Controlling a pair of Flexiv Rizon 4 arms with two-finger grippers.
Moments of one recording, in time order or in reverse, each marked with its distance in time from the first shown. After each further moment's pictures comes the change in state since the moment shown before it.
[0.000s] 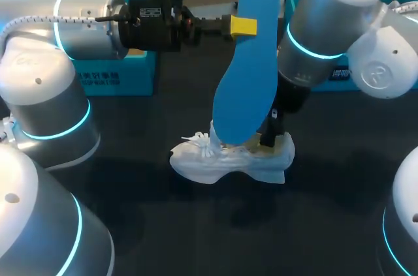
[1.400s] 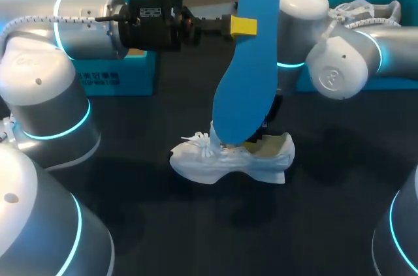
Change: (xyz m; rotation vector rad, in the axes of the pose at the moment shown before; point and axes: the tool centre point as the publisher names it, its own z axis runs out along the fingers) left arm 0.000 0.000 0.000 -0.001 0.000 0.000; right arm -0.018 0.019 0.089 0.033 0.155 -0.074
